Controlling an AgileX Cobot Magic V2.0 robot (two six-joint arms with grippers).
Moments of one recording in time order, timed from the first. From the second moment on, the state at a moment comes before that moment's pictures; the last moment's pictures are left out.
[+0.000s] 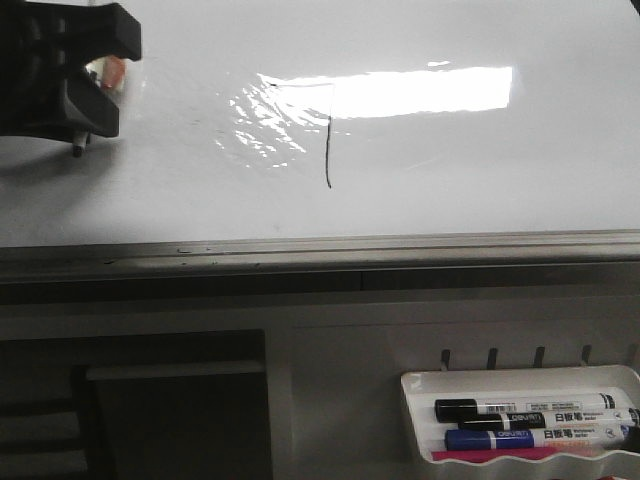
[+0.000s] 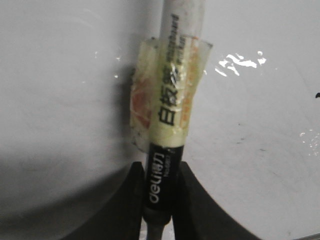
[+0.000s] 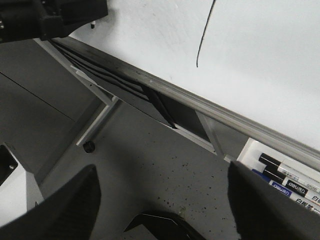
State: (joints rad) left arm -0.58 1.31 -0.72 -1.64 -0.20 1.20; right arm 0.05 0.92 -0.87 0.81 0.99 -0.71
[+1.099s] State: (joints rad) left arm -0.58 1.04 -0.71 -1.63 -0.15 1.39; right arm 0.05 0.89 -0.87 0.83 1.00 -0.70
